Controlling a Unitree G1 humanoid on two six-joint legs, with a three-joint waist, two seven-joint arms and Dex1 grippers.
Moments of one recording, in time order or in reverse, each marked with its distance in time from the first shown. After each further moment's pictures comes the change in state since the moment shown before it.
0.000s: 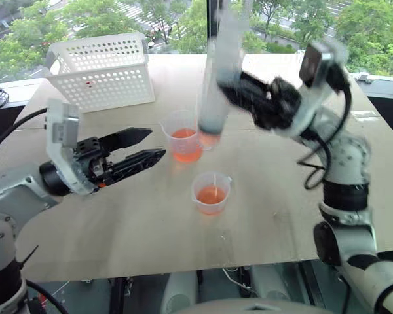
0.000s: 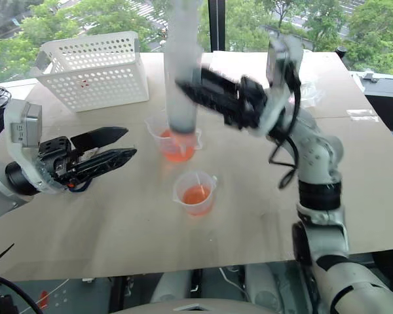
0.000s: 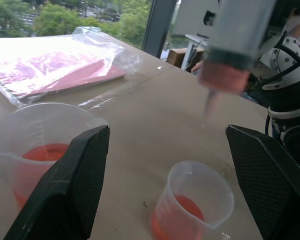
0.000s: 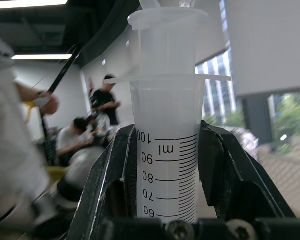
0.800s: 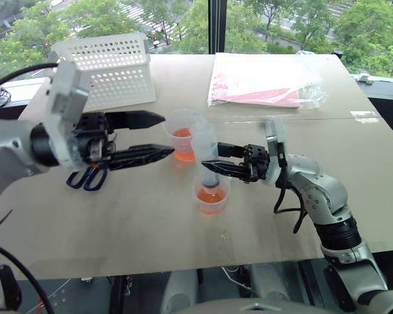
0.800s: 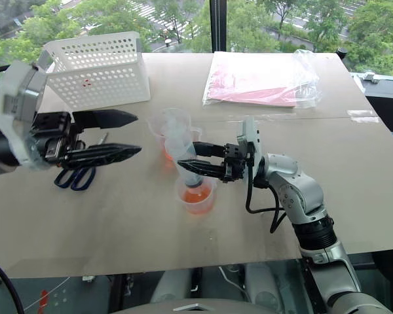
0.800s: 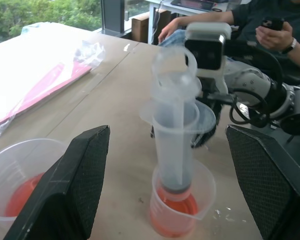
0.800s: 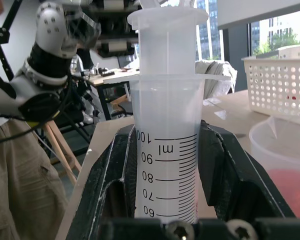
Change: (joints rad) left arm -0.316 0.230 -0.176 0.099 -0.026 0.035 -0.084; right arm 0.223 0.005 0.253 0.081 -0.378 -0.335 0.085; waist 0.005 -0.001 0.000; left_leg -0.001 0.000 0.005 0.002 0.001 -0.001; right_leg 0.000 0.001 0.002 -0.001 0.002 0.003
